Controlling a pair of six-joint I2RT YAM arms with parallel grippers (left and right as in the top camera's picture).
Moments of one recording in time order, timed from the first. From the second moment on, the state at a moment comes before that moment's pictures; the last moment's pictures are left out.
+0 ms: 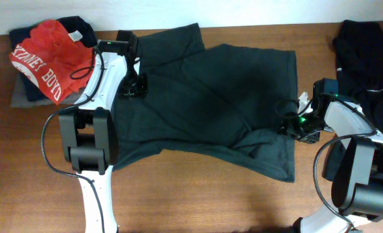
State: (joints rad) left arm -0.13 2.35 2.05 -1.21 0.01 -0.17; right arm -0.24 1.82 1.11 -0.79 -0.26 0.05
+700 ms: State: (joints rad) left arm -0.13 2.35 2.05 -1.21 0.01 -0.17; right arm -0.24 1.83 1.22 -1.12 -0.06 0.18
